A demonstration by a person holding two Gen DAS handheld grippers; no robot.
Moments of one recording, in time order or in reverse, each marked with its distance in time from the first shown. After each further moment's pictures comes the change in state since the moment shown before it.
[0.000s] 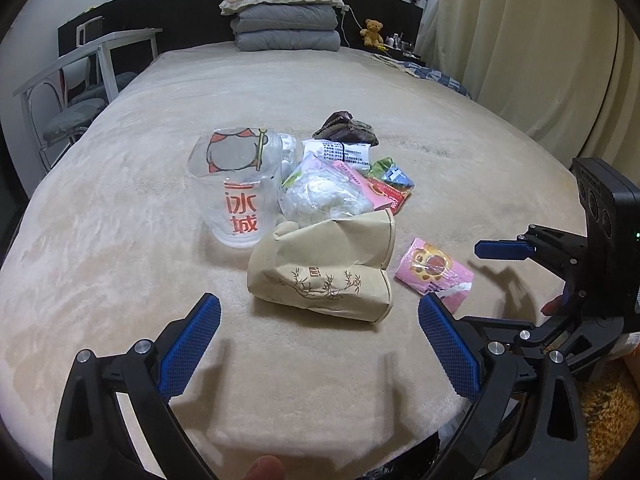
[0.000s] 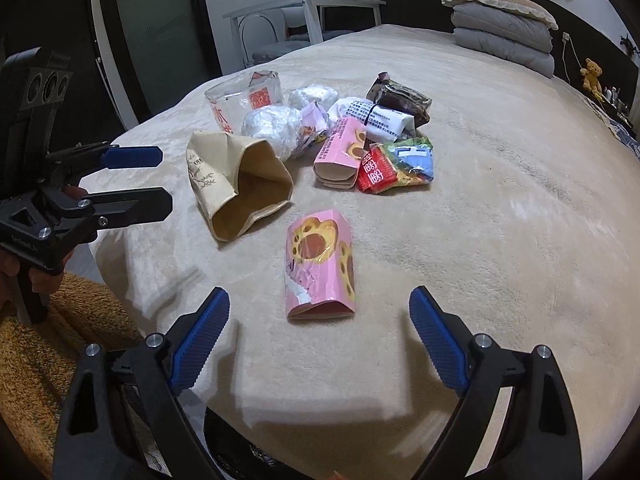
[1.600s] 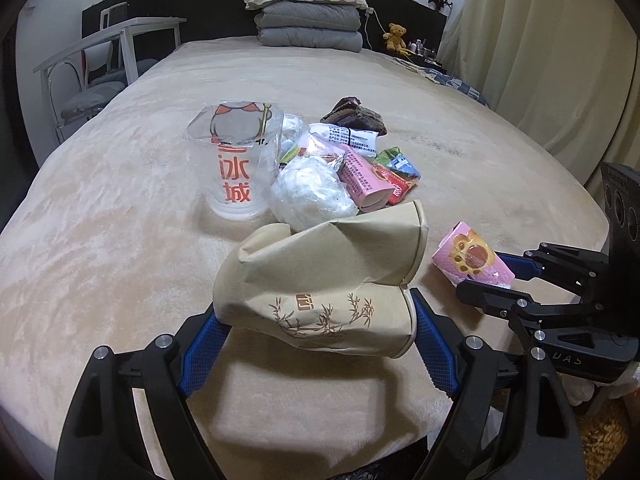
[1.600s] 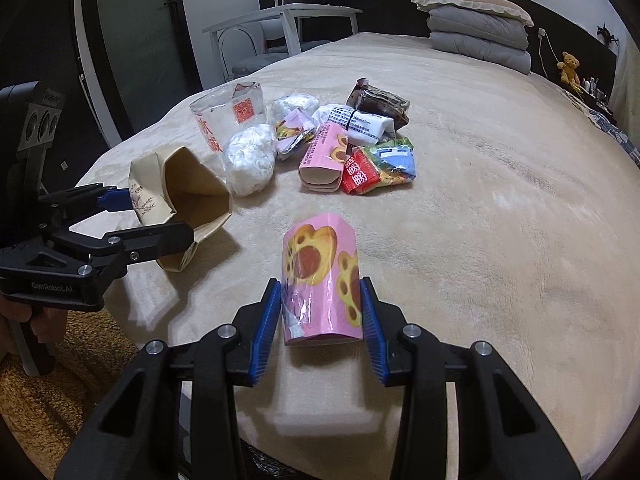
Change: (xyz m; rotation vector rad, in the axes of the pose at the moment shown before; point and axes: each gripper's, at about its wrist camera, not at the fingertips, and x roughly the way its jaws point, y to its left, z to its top) left arm -0.001 -0.014 -0.021 -0.090 -0.019 0.049; right arm -0.013 0.006 -0.010 0.061 -0.063 -0.072
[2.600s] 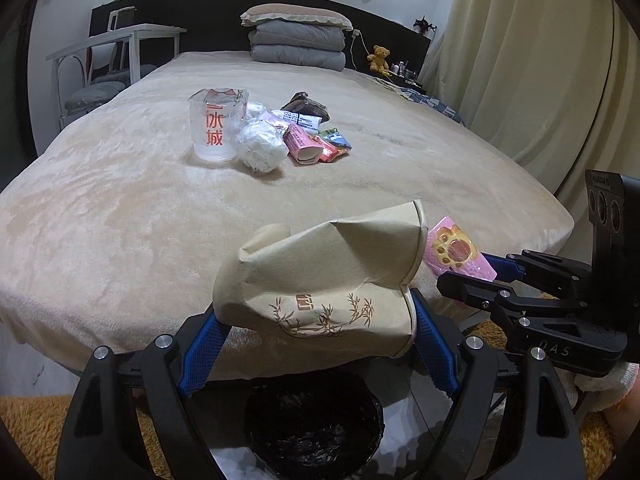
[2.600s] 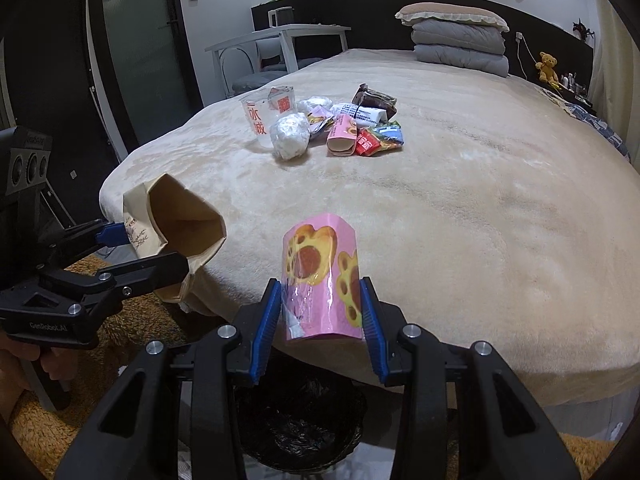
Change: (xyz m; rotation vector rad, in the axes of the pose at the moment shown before) left arm -0.071 -0.046 -0.087 -0.038 -0.083 -0.070; right arm -0.073 0.039 -0.075 0.046 -0.063 -0.013
